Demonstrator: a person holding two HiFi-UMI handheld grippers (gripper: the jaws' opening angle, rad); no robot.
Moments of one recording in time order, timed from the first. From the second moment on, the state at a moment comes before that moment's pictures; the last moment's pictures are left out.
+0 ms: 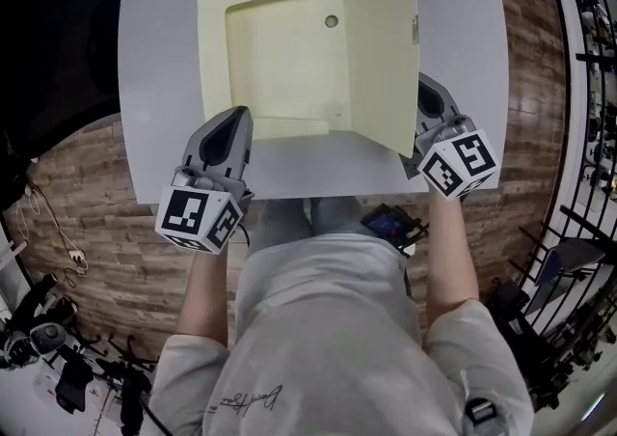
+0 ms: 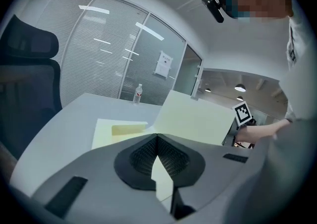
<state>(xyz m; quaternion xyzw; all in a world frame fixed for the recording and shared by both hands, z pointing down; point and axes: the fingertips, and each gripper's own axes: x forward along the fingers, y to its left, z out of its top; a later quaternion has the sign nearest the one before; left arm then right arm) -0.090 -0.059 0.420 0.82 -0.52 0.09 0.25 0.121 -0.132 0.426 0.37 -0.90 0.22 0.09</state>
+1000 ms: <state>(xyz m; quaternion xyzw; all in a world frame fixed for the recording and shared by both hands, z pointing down) -0.220 -0.098 0.559 0.76 -0.55 0.21 0.28 0.073 -0.137 0.452 0.38 -0.88 0.21 0.18</state>
